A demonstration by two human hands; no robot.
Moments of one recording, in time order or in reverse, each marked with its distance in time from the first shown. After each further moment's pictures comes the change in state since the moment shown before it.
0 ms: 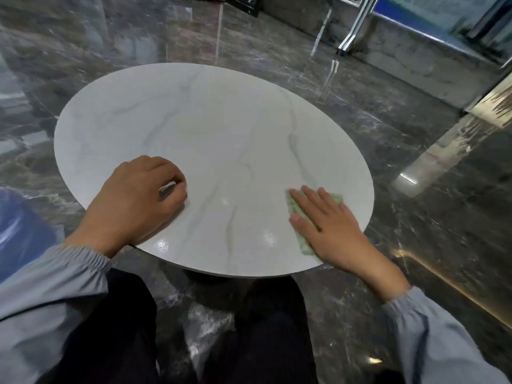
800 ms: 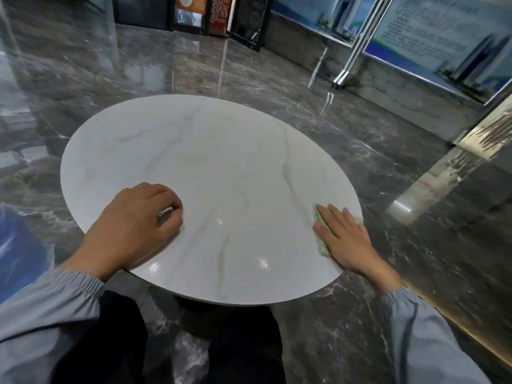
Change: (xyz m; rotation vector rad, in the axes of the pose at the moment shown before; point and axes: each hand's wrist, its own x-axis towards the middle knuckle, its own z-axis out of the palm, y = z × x) left_hand -0.002 0.000 -0.001 -0.011 0.009 0.004; right_hand 0.034 0.062 -0.021 -0.016 -0.014 0.244
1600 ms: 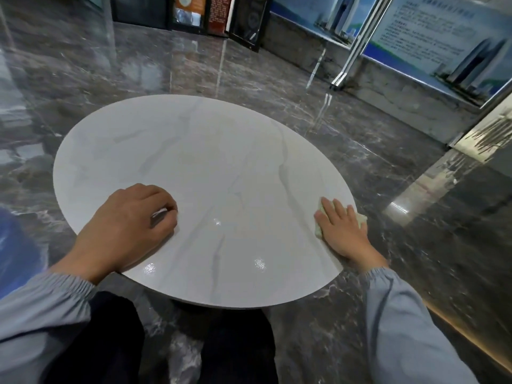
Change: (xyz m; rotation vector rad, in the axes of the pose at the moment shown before) left_hand 0.001 0.004 -0.003 0.009 -0.012 -0.007; right_hand 0.038 0.004 -0.004 0.002 0.003 0.120
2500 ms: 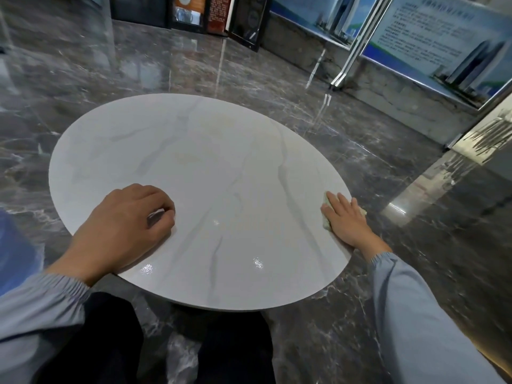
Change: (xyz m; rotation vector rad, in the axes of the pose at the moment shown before) left_hand -0.001 0.002 -0.003 -0.034 -0.014 -0.051; right_hand 0.051 0.034 -0.005 -0.012 -0.006 -0.066
